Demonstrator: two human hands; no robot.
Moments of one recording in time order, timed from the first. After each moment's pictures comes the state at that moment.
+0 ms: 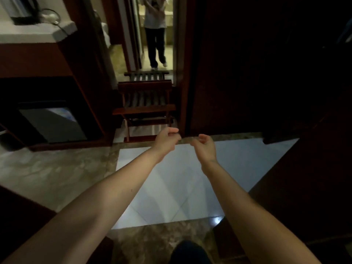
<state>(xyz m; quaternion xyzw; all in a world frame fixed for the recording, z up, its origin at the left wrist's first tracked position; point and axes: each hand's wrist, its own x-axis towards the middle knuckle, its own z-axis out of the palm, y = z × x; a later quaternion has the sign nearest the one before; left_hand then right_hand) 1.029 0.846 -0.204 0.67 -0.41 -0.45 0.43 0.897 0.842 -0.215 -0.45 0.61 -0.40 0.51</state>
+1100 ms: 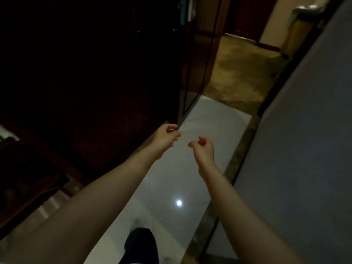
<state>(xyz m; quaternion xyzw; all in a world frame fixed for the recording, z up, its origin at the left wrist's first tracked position) 0.745 0.441 -0.199 0.45 -0.64 -0.60 0.18 0.665 0.539 -0.224 -0.09 0.75 -0.58 0.31</state>
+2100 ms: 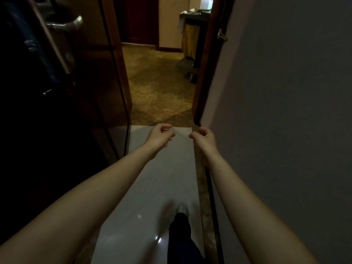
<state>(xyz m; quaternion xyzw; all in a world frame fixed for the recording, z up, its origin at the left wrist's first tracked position) 0.275 0.166 -0.190 0.25 -0.74 -0.63 0.01 0.236 0.308 -0.190 0.08 0.77 -0.62 0.14</state>
